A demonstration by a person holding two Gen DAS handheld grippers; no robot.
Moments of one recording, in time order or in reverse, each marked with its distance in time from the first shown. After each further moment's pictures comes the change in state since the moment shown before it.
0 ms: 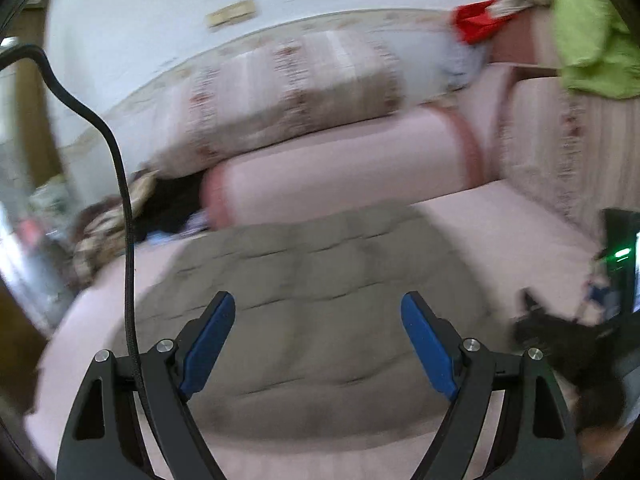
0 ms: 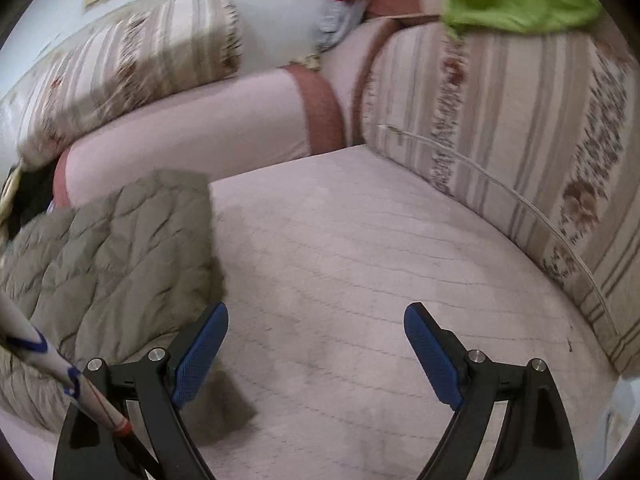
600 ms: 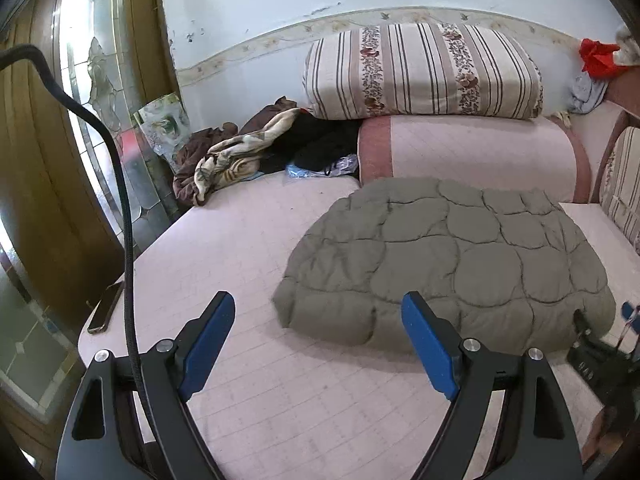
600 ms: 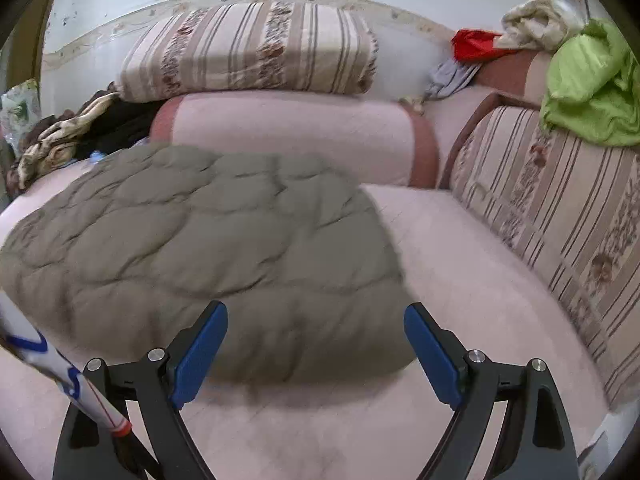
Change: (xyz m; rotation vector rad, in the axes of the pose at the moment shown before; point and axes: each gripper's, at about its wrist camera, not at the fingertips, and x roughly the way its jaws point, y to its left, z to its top) left arm -0.069 0.198 -0.064 -0.220 0.115 0.206; right arm -0.069 0.128 -0.062 -0.272 -0.087 0.122
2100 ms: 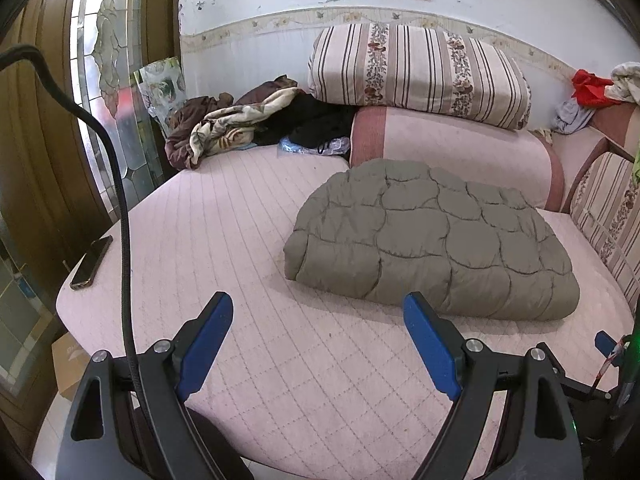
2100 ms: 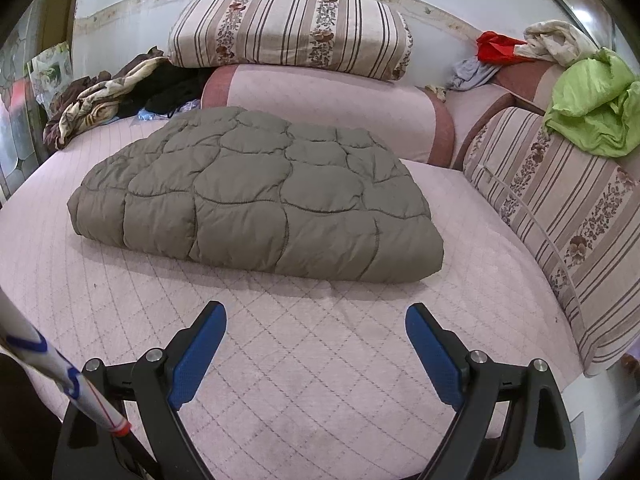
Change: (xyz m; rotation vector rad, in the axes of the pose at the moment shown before) left arm -0.025 0.051 -0.039 -0.103 0.058 -0.127; right arm -0.107 0.070 -0.031 -0.078 0.120 0.008
